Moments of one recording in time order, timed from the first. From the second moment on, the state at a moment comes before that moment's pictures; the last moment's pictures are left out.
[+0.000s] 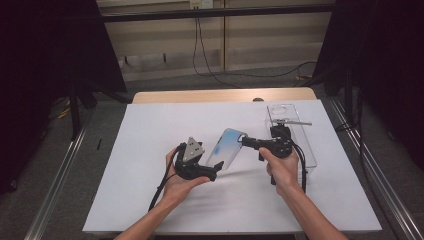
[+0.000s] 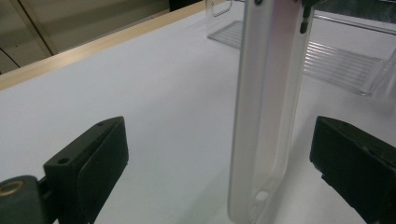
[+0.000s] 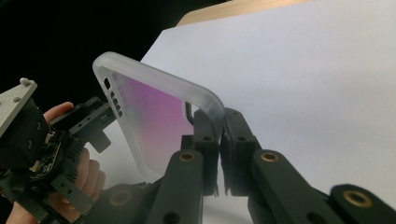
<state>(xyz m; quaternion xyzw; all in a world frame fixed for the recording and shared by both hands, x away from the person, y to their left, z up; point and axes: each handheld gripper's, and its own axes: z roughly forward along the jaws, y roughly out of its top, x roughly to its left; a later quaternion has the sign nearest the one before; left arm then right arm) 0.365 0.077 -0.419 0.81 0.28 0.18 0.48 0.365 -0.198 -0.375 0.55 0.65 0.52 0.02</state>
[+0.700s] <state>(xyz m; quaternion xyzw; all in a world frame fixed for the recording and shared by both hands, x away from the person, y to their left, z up) 0.361 0.100 -0.405 0.79 0.30 0.19 0.51 0.363 -0.213 -0.366 0.55 0.66 0.51 0.08</state>
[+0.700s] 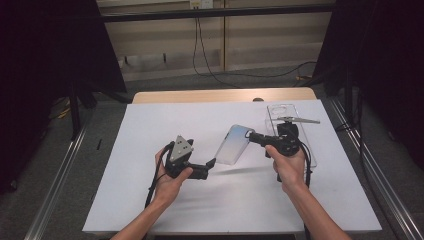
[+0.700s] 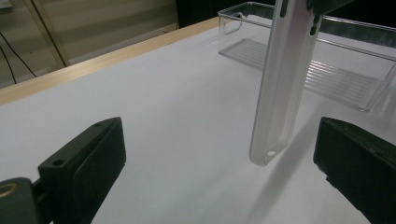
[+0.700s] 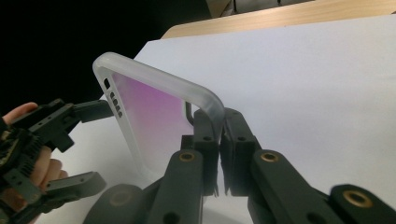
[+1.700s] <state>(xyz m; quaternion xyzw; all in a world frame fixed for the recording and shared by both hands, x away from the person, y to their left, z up) 0.345 0.167 -0.420 0.70 0.35 0.27 0.56 0.360 -0.226 -0.356 0.55 0.66 0.50 0.13</state>
